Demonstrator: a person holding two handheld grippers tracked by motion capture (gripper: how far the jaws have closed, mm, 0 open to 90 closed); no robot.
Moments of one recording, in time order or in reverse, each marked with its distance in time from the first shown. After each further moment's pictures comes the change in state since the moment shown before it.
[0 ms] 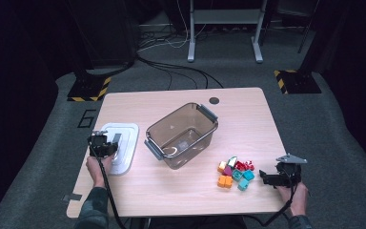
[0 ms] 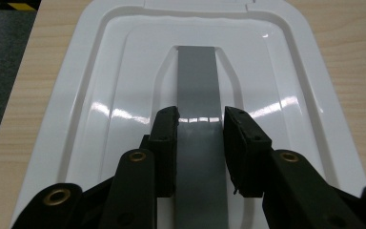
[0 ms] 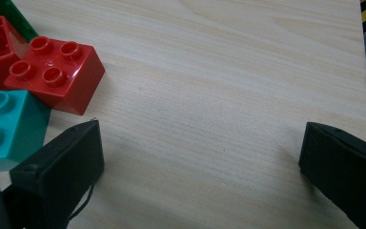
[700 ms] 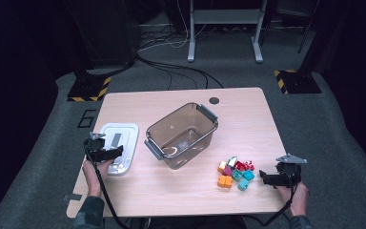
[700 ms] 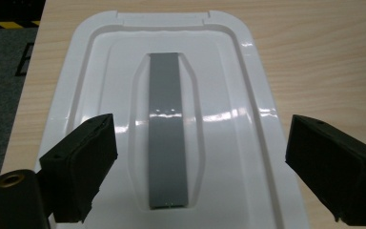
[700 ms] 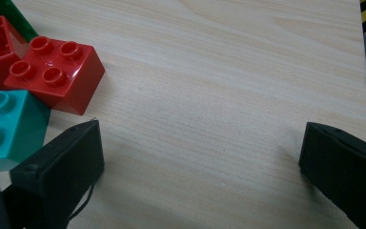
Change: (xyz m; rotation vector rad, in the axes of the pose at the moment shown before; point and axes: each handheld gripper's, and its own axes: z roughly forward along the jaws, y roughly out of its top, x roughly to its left) left arm -0.015 -0.008 -0.046 -0.043 -0.068 0.062; right arm 0.000 0.000 0.000 0.000 -0.001 0.000
